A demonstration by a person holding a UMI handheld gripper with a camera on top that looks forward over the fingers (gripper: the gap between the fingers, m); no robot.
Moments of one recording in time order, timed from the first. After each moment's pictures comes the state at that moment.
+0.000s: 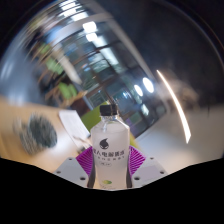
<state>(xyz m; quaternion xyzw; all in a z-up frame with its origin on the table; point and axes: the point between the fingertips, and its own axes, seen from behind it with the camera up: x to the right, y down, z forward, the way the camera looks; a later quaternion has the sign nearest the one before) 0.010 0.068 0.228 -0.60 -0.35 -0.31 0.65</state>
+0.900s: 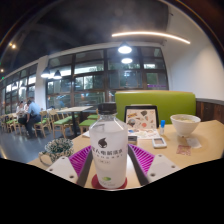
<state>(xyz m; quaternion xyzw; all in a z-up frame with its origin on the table) -0.014 0.073 0.069 -0.74 -0.12 0.13 0.64</state>
